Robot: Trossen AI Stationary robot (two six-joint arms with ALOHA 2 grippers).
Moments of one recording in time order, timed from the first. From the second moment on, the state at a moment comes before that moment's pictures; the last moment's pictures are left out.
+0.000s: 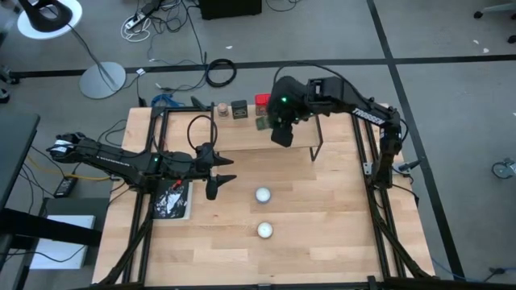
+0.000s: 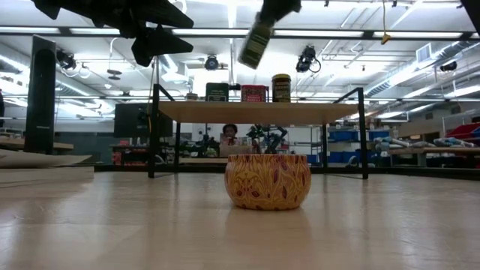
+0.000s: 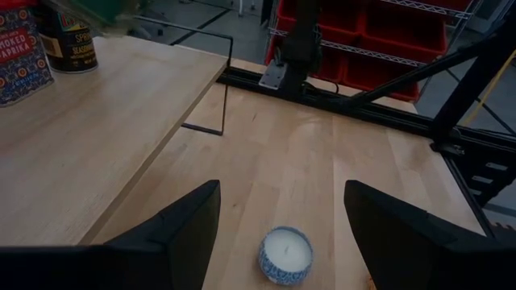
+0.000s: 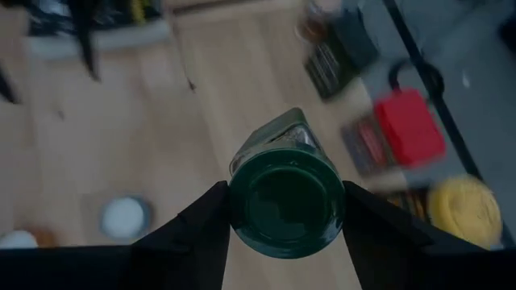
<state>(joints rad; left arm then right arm) -0.15 1.01 0.60 0.14 -0.30 -0.29 -0.19 1.85 2.29 -1.38 0.17 0.01</state>
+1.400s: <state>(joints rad) -0.15 1.01 0.60 0.14 -0.30 -0.30 -0.49 1.51 1.83 -1.39 0.04 0.00</state>
